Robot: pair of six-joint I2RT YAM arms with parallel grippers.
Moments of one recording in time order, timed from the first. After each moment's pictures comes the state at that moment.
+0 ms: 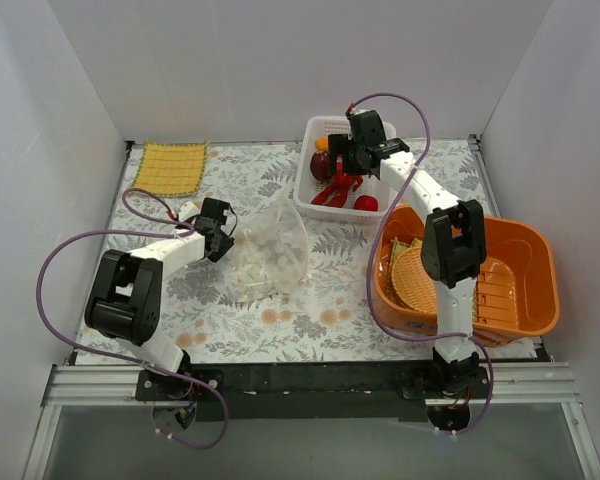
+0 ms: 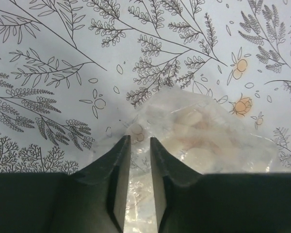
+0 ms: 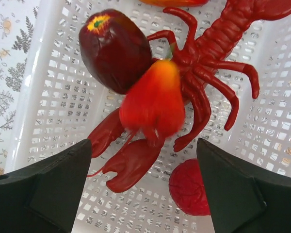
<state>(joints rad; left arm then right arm) -0.28 1.62 0.87 -0.30 -0.36 -1.03 0.41 2.11 1.91 -0.53 0.05 0.27</state>
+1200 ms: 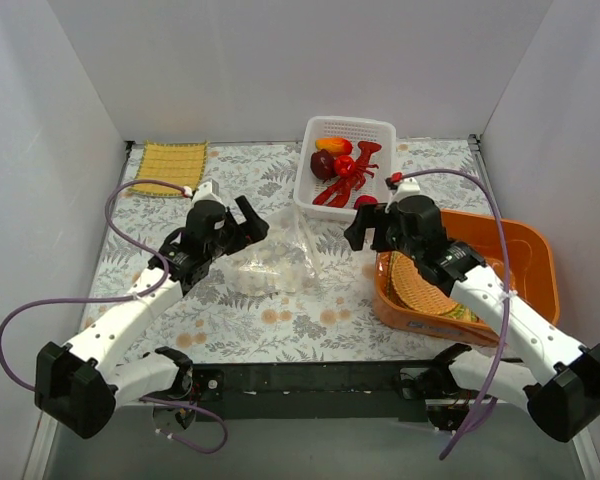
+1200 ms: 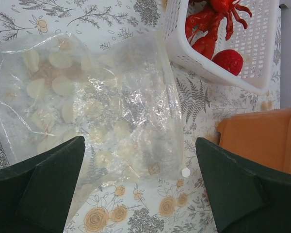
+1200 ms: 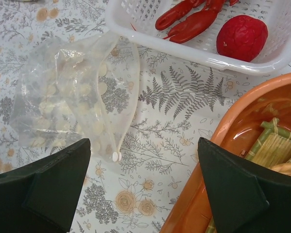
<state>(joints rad) -0.49 1.09 0.84 -0.29 -0.14 -0.76 0.59 1.05 0.89 -0.33 0.04 0.41</state>
